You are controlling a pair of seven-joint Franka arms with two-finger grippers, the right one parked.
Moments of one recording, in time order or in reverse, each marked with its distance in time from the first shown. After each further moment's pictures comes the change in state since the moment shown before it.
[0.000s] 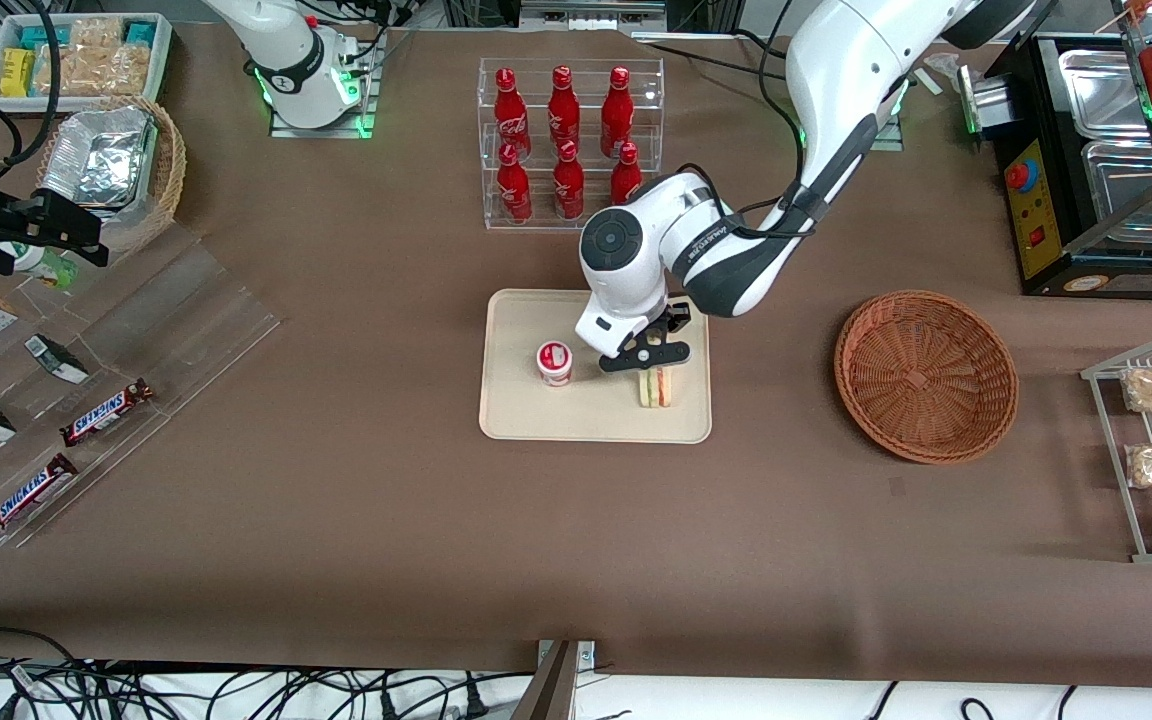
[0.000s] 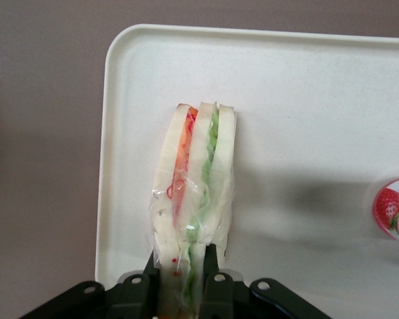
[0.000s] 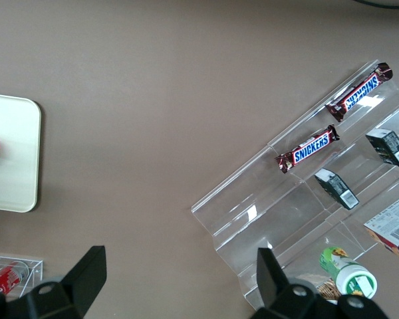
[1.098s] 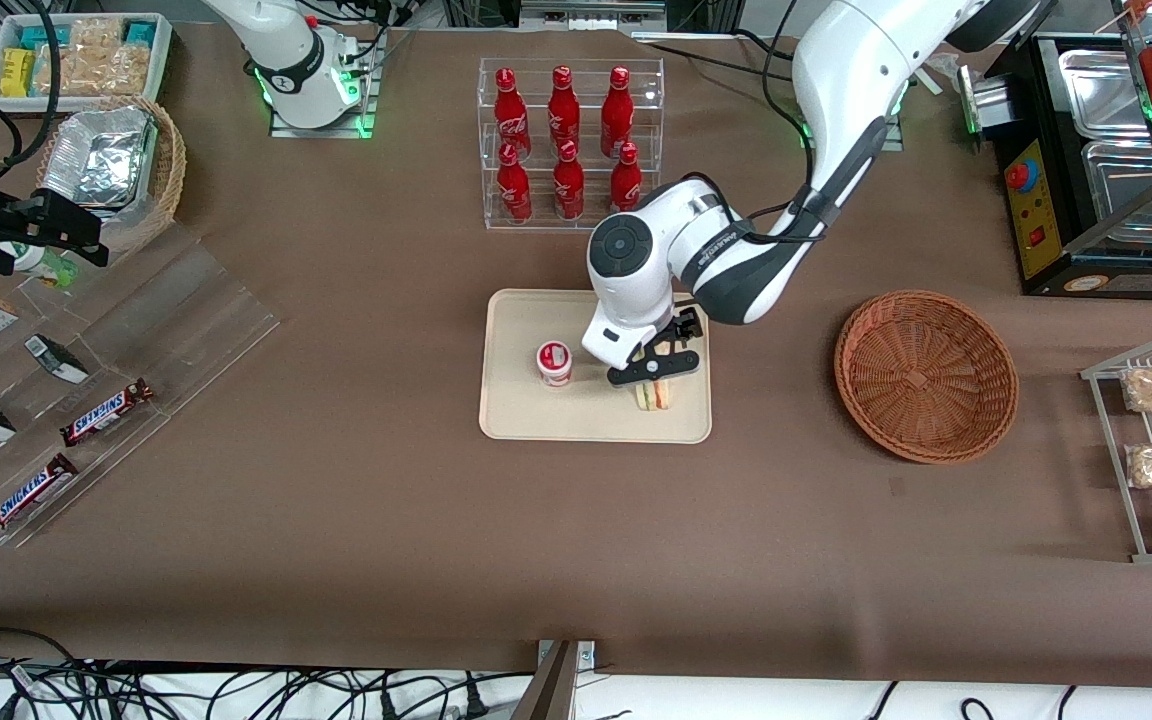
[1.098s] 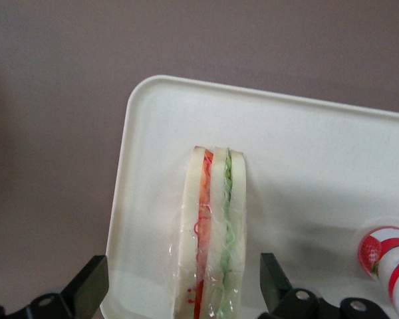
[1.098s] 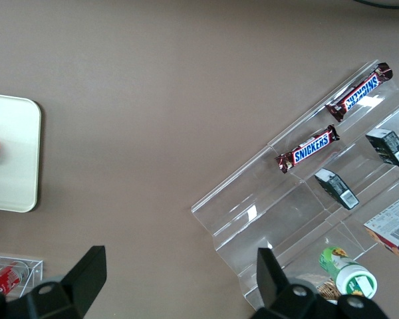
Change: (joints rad) arm 0.023 -0.016 0.009 0.046 0.014 -0.005 -0.030
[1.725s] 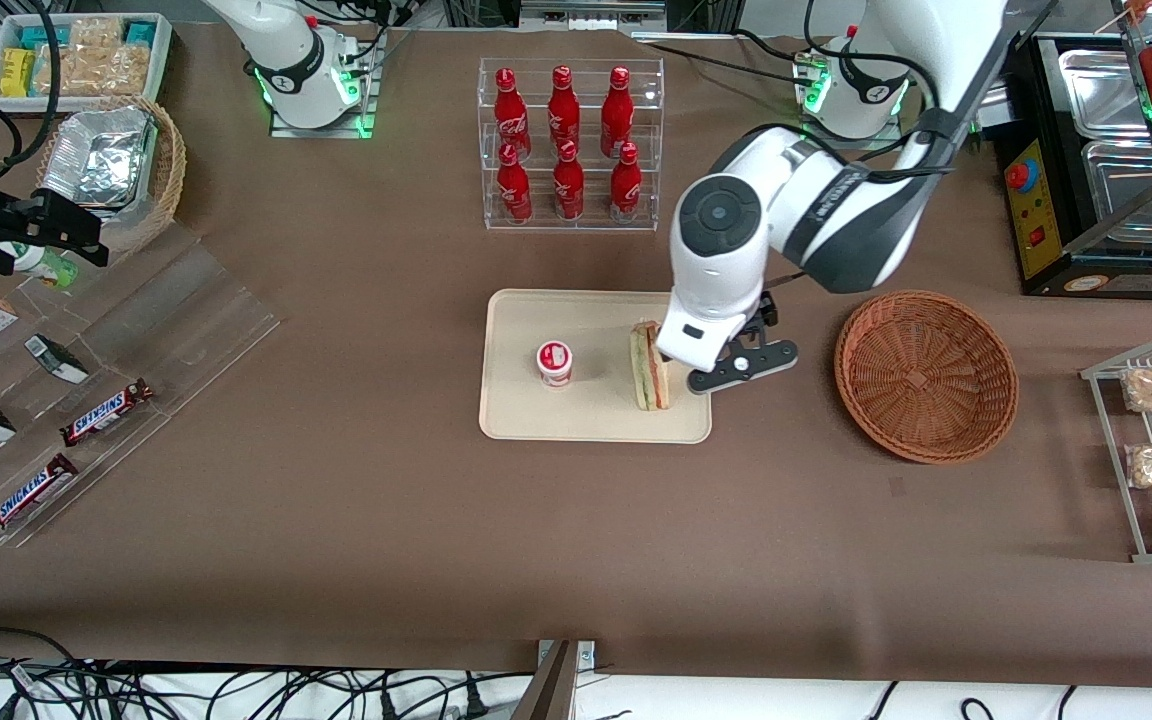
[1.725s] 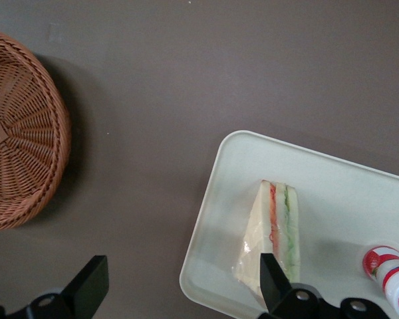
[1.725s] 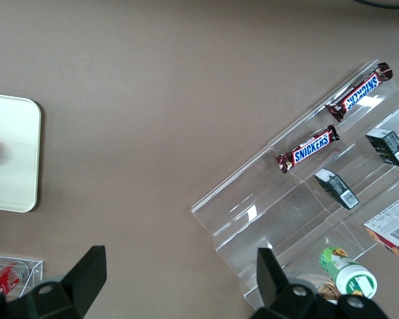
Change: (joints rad) arm 0.129 -0.183 -0.004 0.033 -0.118 -0.192 0.112
